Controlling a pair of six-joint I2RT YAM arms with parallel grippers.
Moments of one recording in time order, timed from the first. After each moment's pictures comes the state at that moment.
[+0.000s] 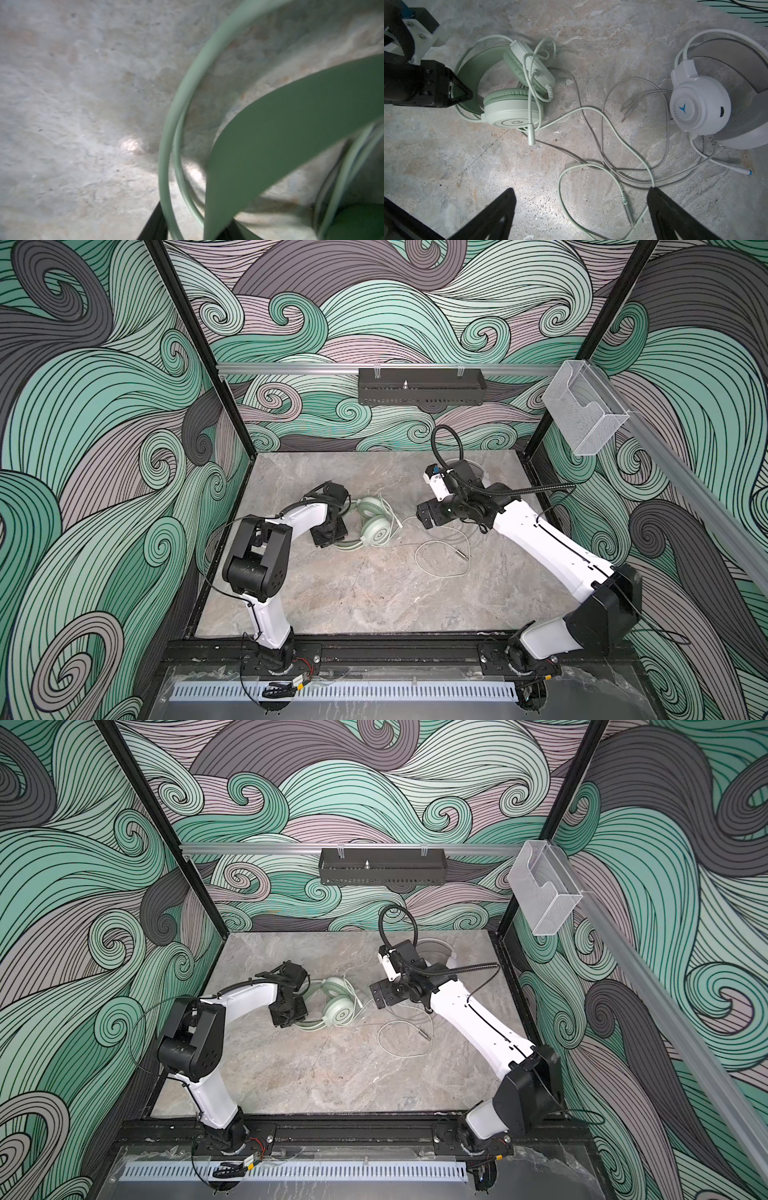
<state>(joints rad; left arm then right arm) -0.31 1.79 1.15 -0.83 -0.13 -0.72 0.58 1.49 1.38 -0.83 0.02 0.06</state>
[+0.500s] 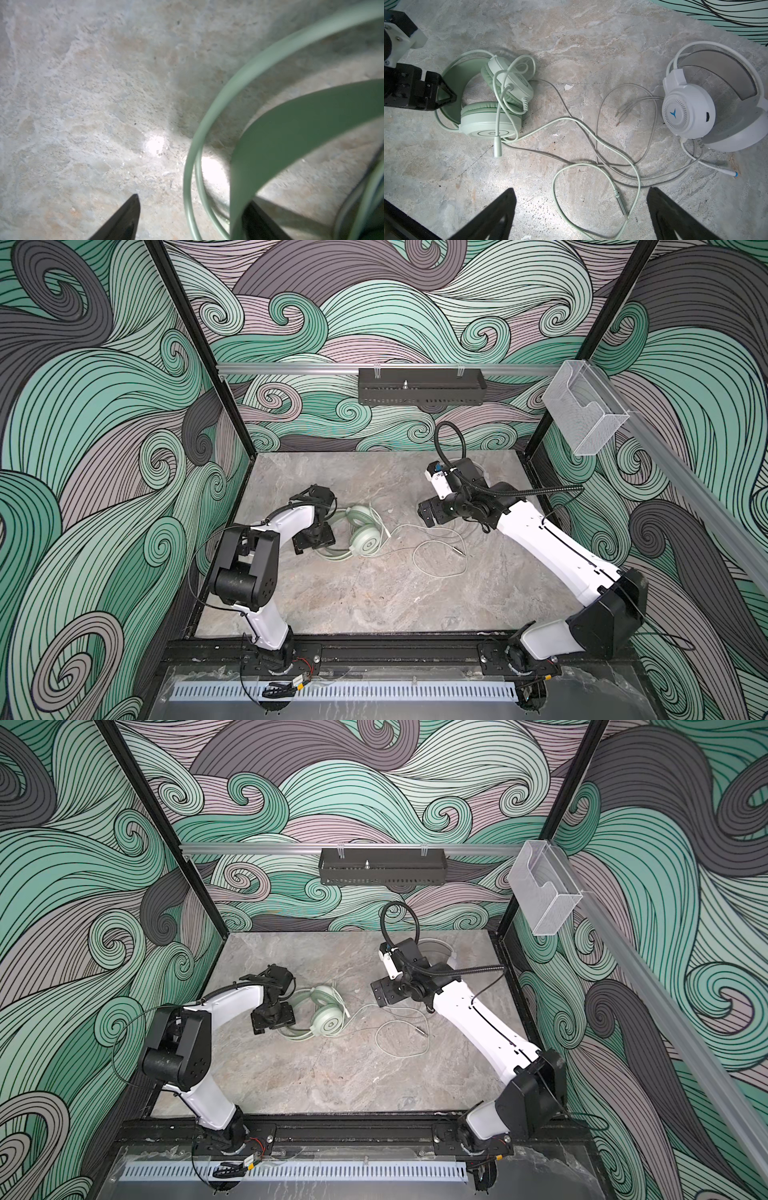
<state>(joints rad) -0.22 1.72 1.10 -0.88 -0.19 -0.62 0.59 1.47 1.40 -0.84 0.03 0.05</state>
